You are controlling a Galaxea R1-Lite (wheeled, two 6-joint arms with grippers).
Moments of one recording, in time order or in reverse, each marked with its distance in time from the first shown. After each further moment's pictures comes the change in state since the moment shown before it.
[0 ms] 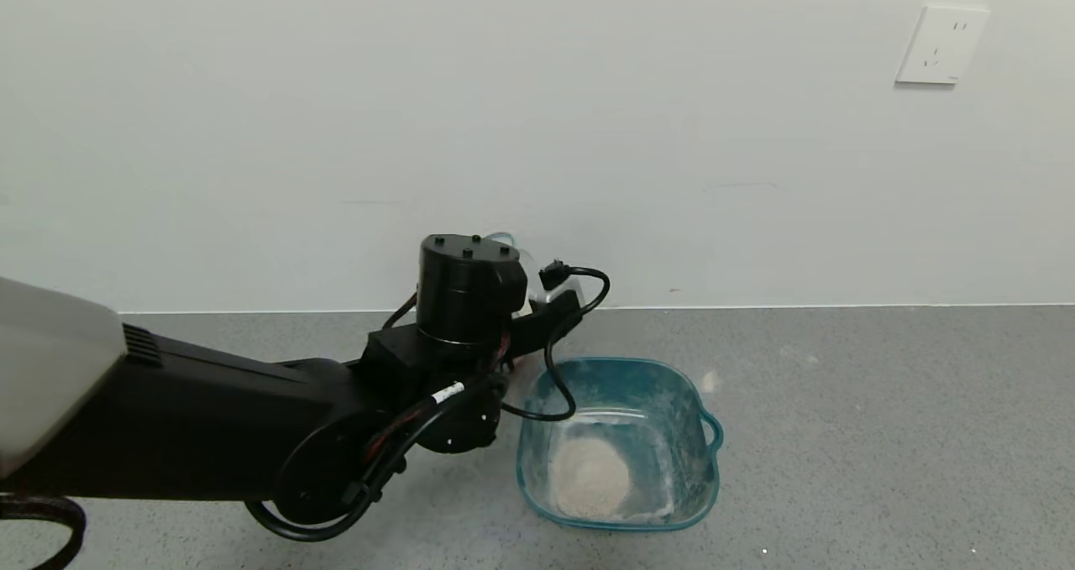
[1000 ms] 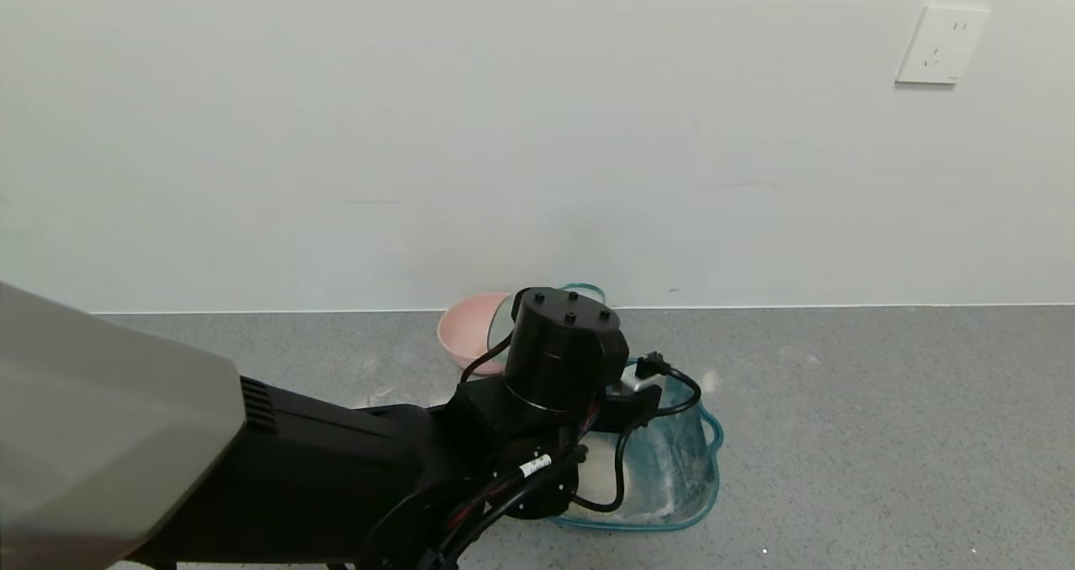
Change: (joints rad) left arm -0.165 0.088 -0.036 0.009 0.010 0.337; right arm 0.000 0.000 0.000 0.000 0.000 0.000
